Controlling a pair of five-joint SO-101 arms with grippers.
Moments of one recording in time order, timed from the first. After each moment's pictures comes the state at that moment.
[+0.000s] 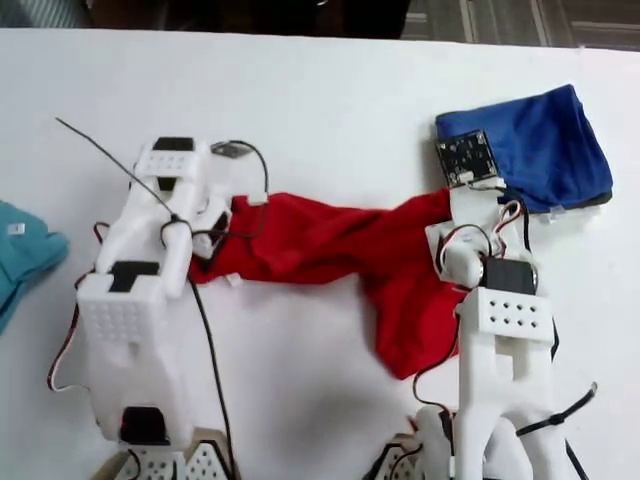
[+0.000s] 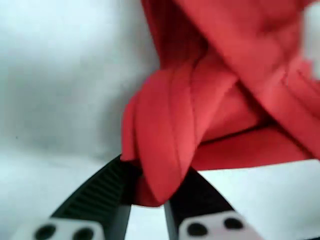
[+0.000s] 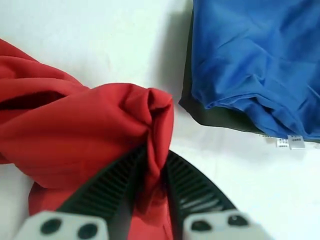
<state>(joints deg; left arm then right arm) -6.2 33.9 -9.5 90.8 -16.6 3.5 -37.8 48.9 47.0 24.4</state>
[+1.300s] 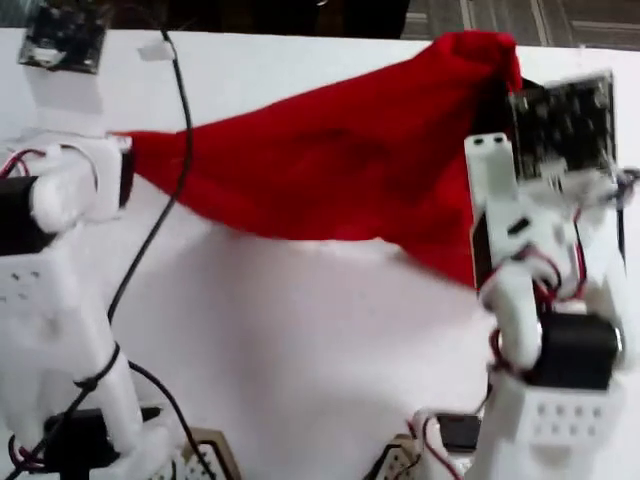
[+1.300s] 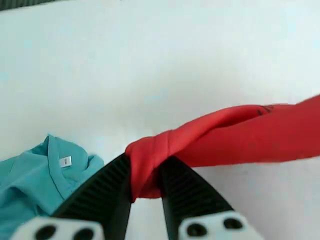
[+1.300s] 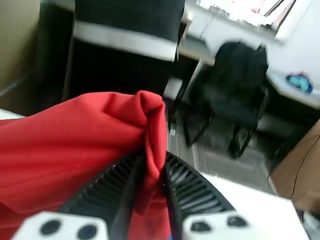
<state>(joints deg) -14.0 -20.0 -26.7 101.4 -8.6 -0.4 -50.2 7.9 55.0 20.8</state>
